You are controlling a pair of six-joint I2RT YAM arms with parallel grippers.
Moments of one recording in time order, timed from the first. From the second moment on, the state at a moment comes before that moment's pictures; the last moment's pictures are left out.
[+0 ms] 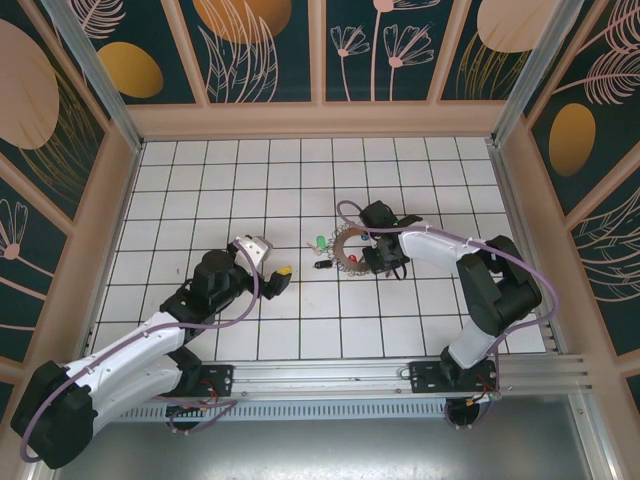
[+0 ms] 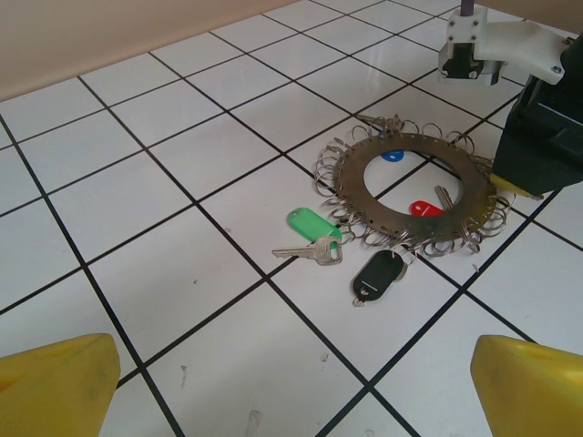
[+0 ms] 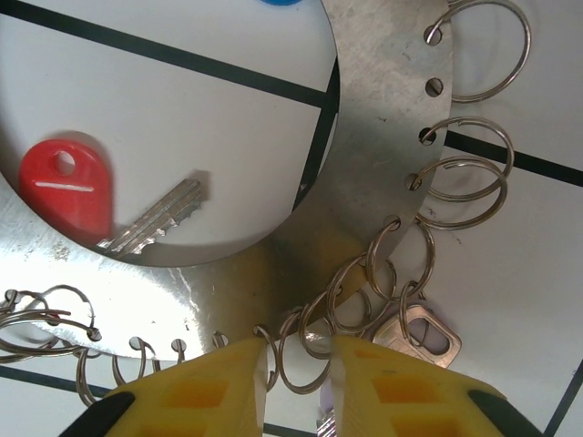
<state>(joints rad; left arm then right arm) -0.63 0.88 0.34 0.15 0.07 0.01 0.57 1.65 0.96 -0.64 0.09 0.21</state>
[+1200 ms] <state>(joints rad) -0.63 0.86 0.34 0.15 0.12 0.02 0.43 1.60 0.92 -0.55 -0.15 0.25</state>
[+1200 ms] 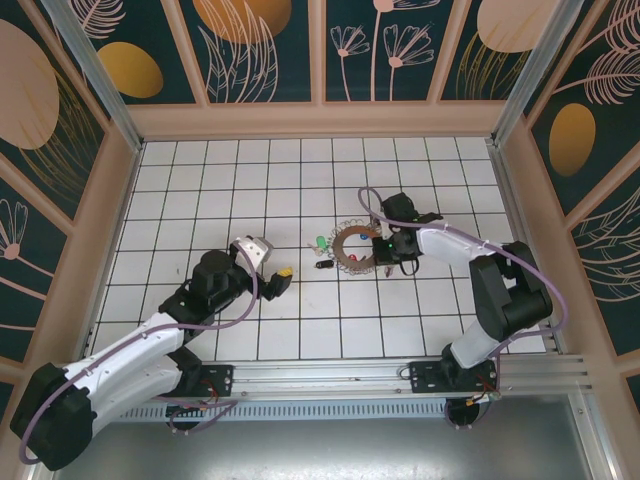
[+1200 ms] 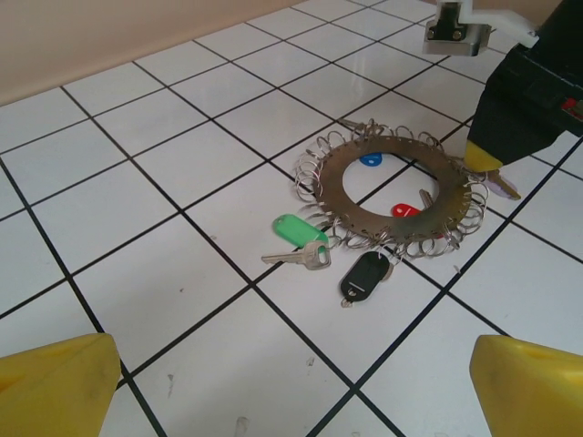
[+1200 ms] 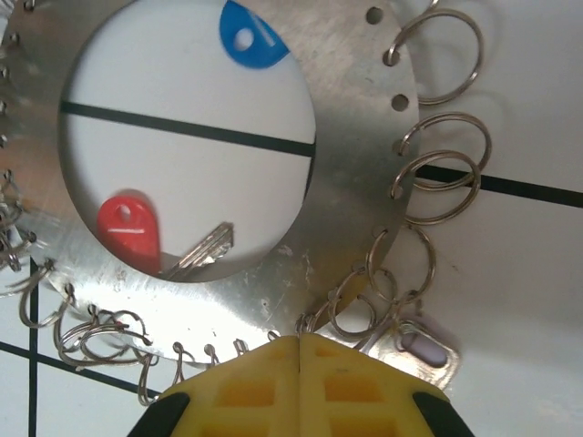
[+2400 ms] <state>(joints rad) -0.63 0.86 0.34 0.16 0.19 0.06 0.43 1.60 0.91 -0.54 -0.17 0.36</state>
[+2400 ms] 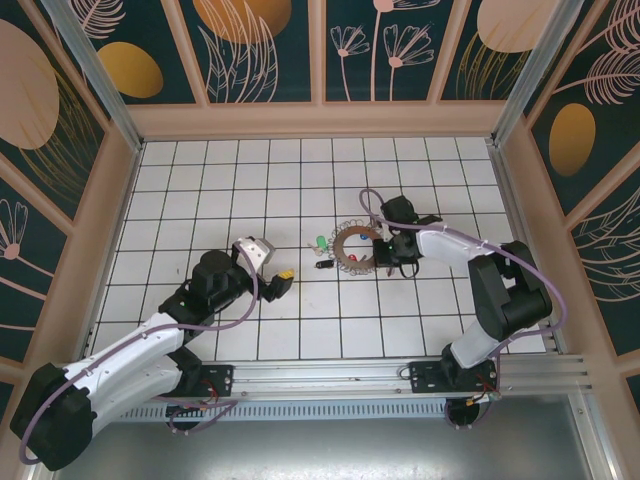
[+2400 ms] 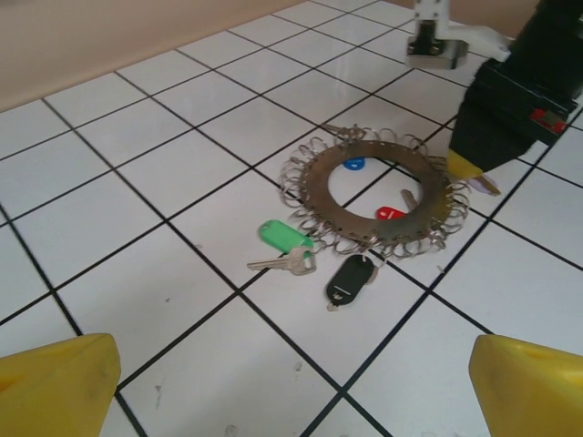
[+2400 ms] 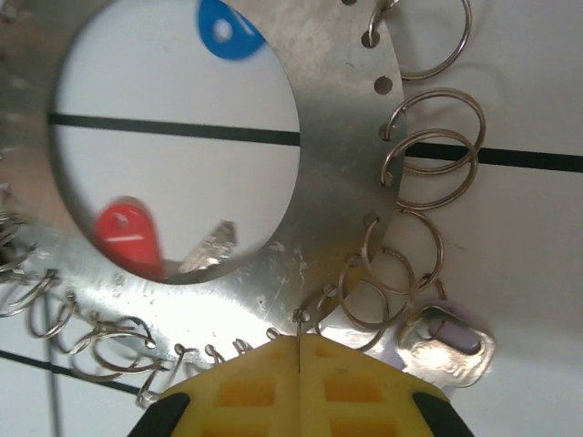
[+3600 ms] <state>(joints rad) -0.71 1.25 0.60 0.28 0.55 0.71 0.46 1.51 1.08 -0.55 -0.64 1.00</state>
